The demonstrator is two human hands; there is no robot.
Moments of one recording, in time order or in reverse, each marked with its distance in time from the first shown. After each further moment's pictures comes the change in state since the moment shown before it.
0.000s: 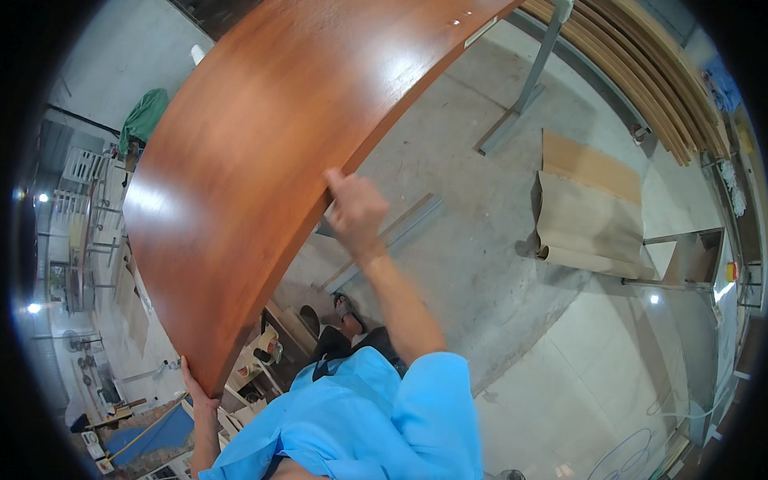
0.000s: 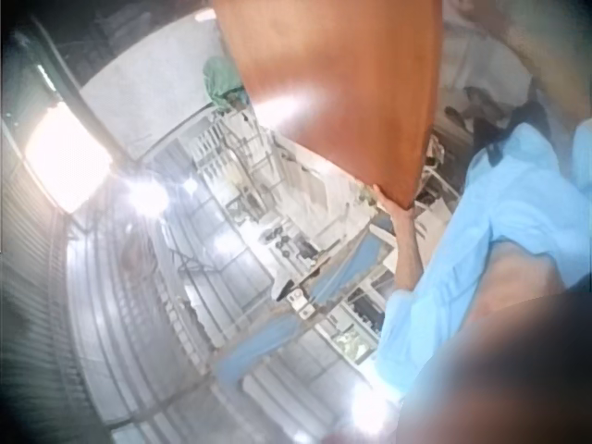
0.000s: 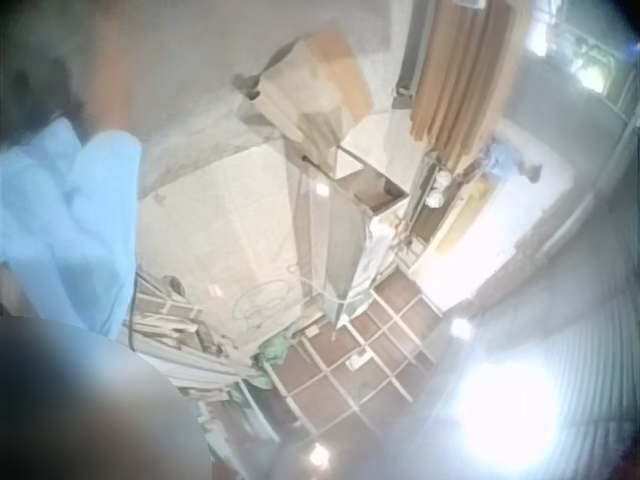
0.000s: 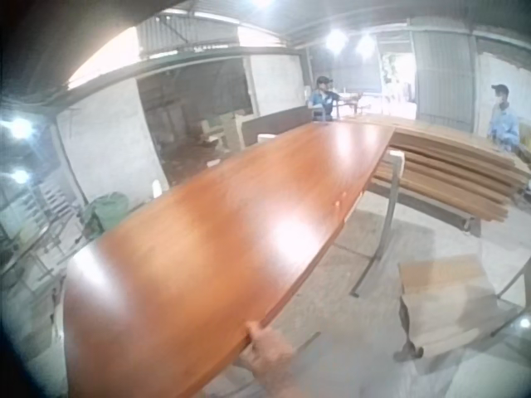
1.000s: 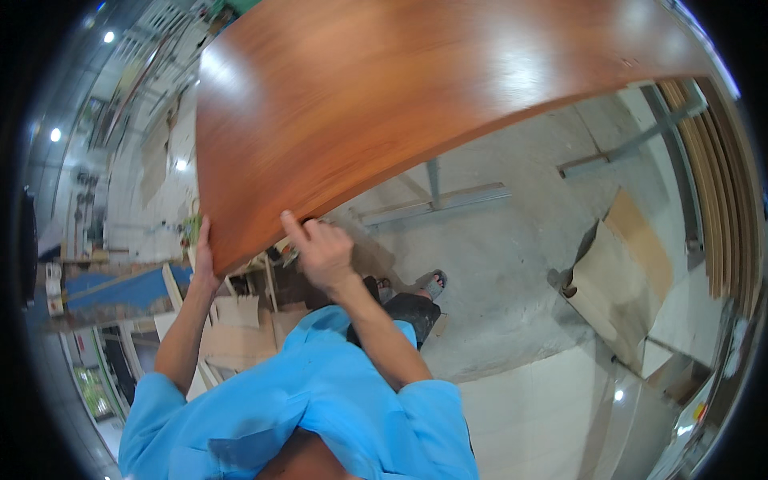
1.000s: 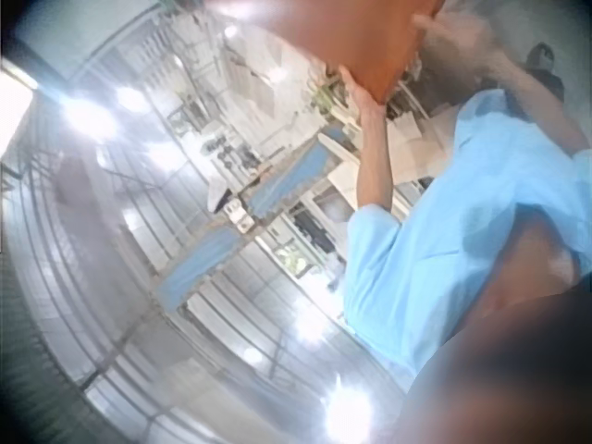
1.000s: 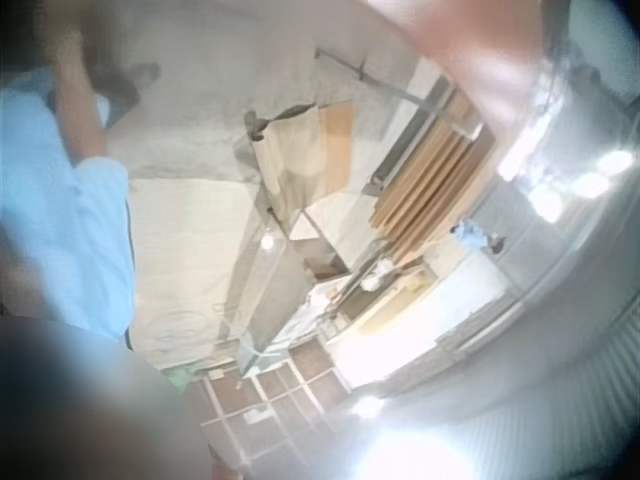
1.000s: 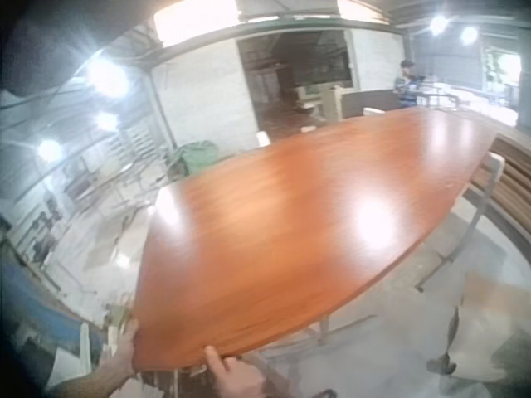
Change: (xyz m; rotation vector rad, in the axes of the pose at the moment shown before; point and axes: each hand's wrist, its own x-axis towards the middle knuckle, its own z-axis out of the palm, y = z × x) left_hand 0.022 -0.004 -0.010 -0.019 -0.216 0.147; right_hand -0.163 -0.205 0.001 0.390 -0.474 -0.144
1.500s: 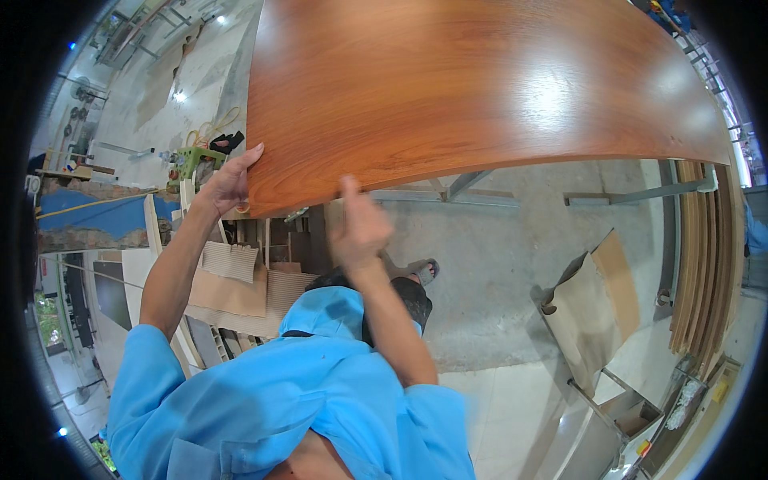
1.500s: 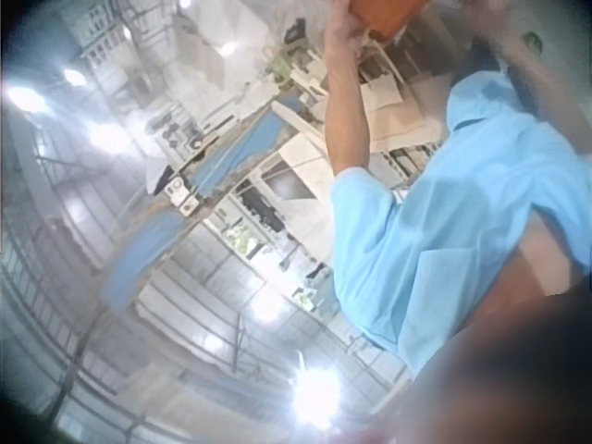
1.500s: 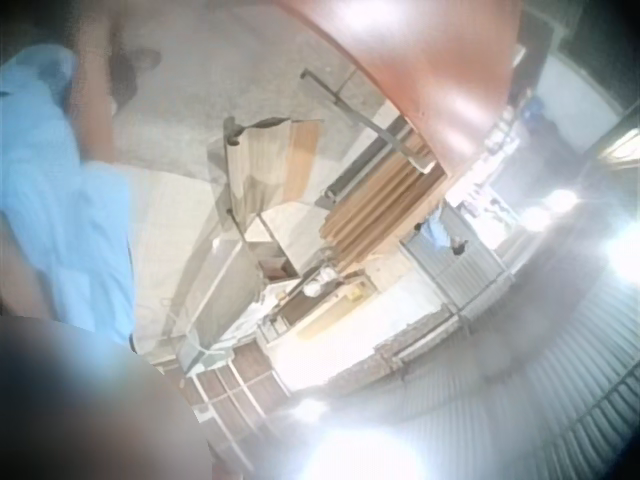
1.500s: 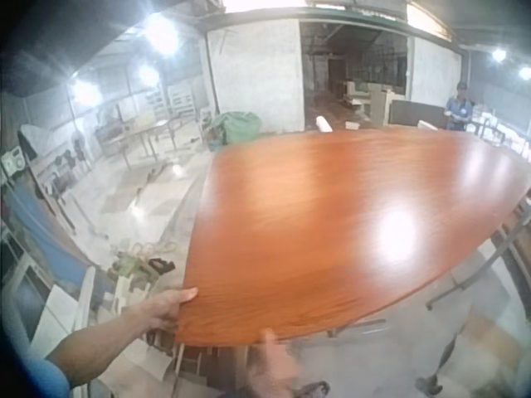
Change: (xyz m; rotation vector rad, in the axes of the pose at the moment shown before) left_hand 0.011 0.041 -0.037 0.255 -0.243 -0.157; right_hand -0.027 -0.056 0.058 -0.014 0.058 0.046
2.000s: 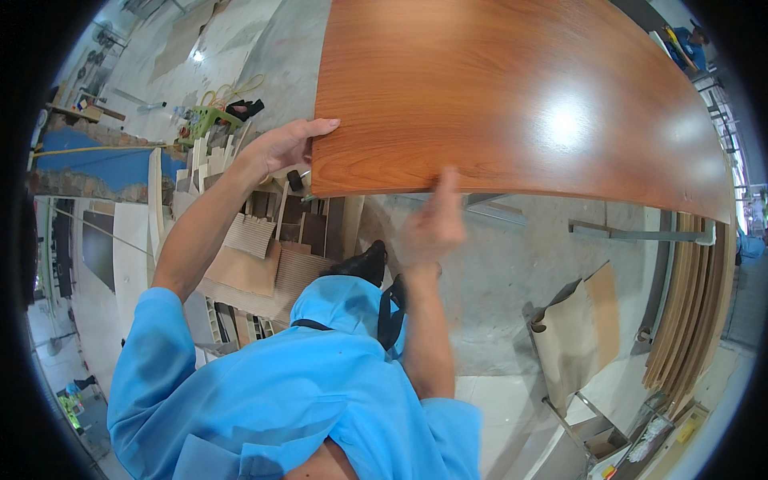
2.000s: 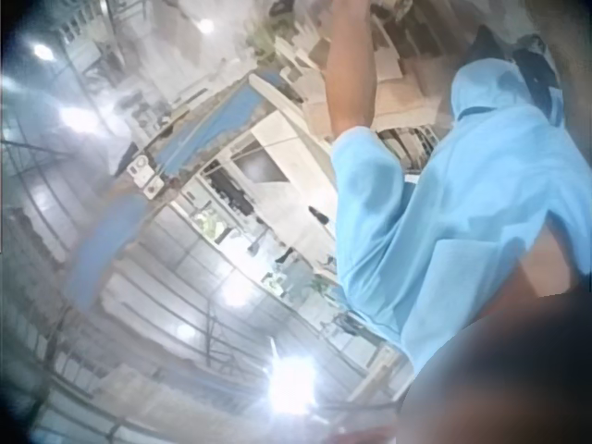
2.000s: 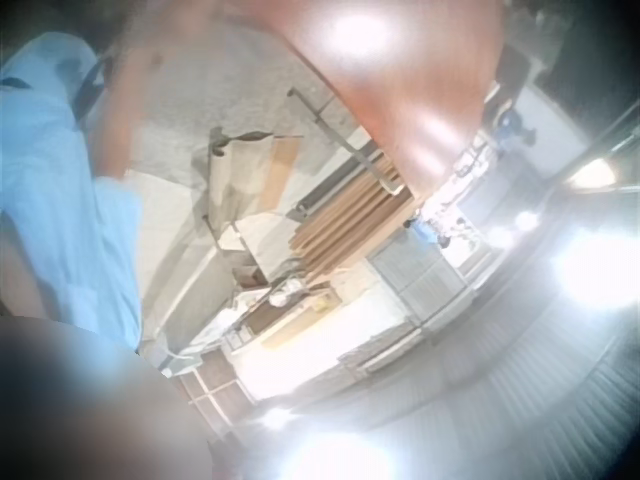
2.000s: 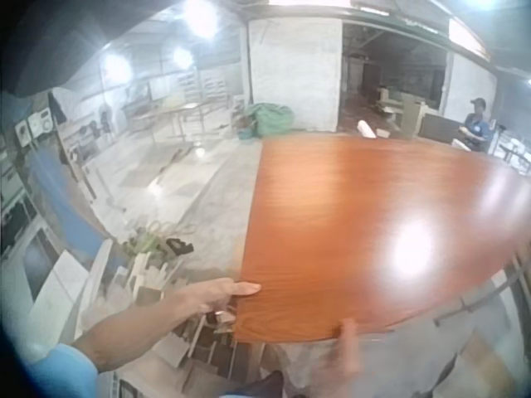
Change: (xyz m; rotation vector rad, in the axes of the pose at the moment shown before) left_hand 0.024 -0.003 -0.033 0.130 -0.182 -0.015; right_hand 0.017 -0.014 -0.004 -0.117 -0.022 0.036
